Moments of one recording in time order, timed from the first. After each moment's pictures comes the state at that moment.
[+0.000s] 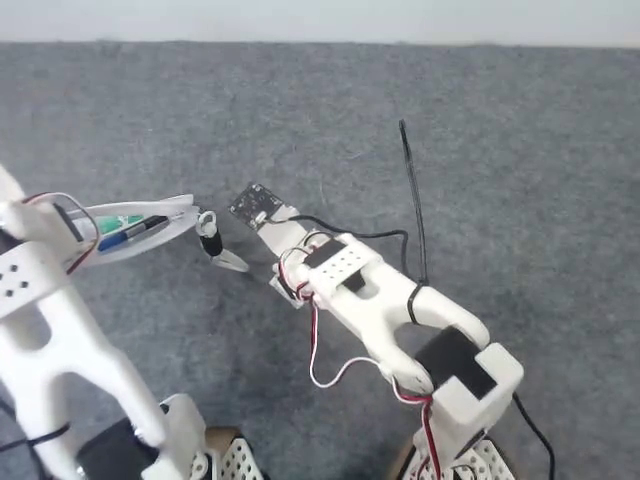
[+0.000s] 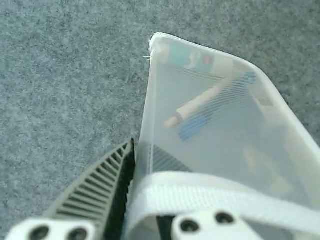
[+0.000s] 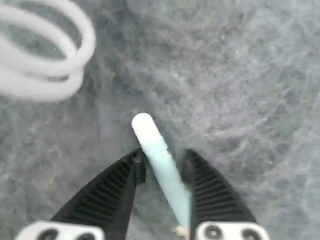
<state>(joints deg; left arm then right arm) -40.6 -23.2 11.2 92.5 7.6 -42.4 11.6 28.6 35.1 11.1</state>
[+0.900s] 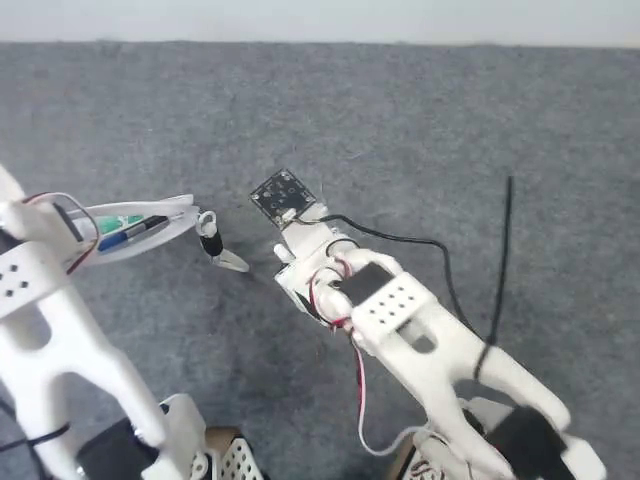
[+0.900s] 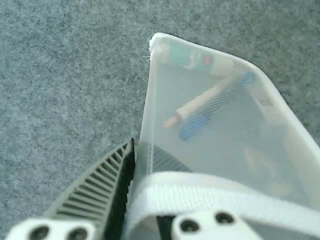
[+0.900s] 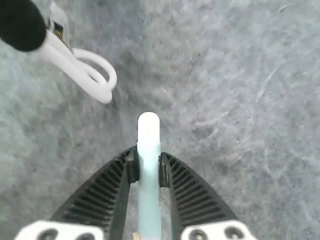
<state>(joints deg) -40.6 -23.2 11.2 92.5 7.7 -42.7 -20.0 44.5 36.0 3.2</state>
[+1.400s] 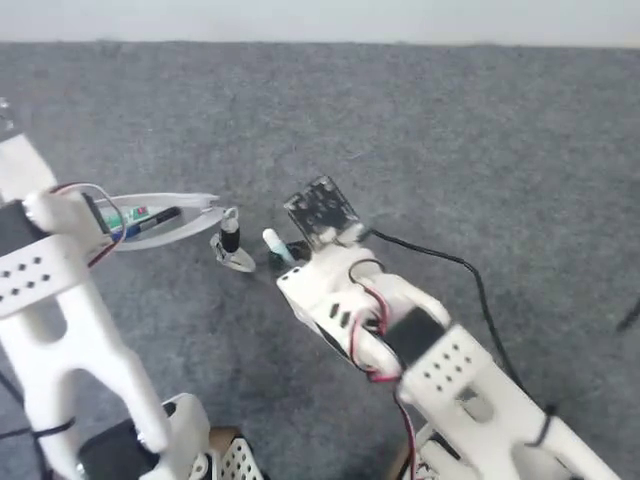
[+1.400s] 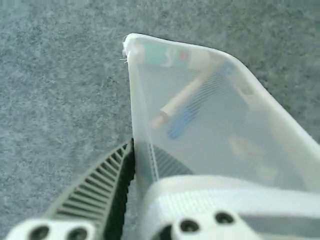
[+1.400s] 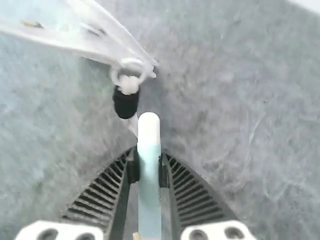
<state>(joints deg) -32.9 -23.2 11.1 92.5 7.8 -45.7 -47.1 53.7 36.0 -3.9</state>
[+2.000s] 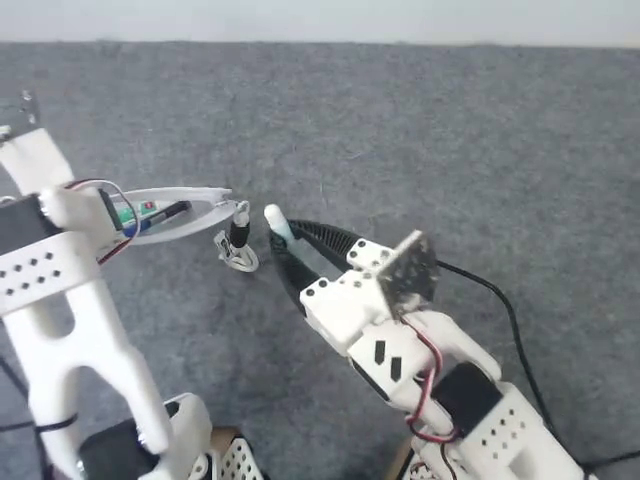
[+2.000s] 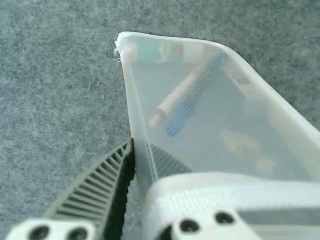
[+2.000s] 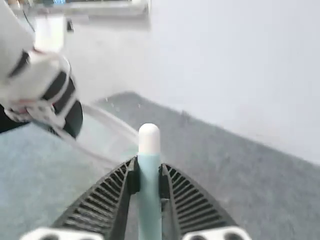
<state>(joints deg) -29.9 -23.2 11.1 92.5 7.8 -46.6 -73.9 63.6 23.4 -3.9</state>
